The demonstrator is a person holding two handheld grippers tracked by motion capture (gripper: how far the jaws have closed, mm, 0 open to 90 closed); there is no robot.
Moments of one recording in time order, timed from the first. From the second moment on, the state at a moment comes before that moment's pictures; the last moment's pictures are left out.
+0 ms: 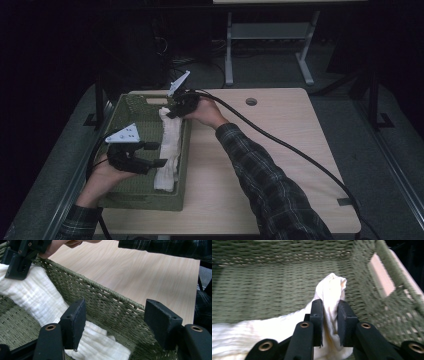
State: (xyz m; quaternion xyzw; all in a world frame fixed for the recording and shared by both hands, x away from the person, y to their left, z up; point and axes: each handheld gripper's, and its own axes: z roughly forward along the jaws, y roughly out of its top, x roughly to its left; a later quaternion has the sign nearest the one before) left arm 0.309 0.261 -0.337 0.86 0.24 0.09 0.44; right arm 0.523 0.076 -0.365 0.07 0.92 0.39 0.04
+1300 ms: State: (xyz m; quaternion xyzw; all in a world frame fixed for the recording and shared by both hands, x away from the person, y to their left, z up) left arm 0.324 0.110 -0.339 0.86 0.26 0.08 0.44; right arm 0.492 -0.102 -0.352 0.15 0.89 0.43 0.07
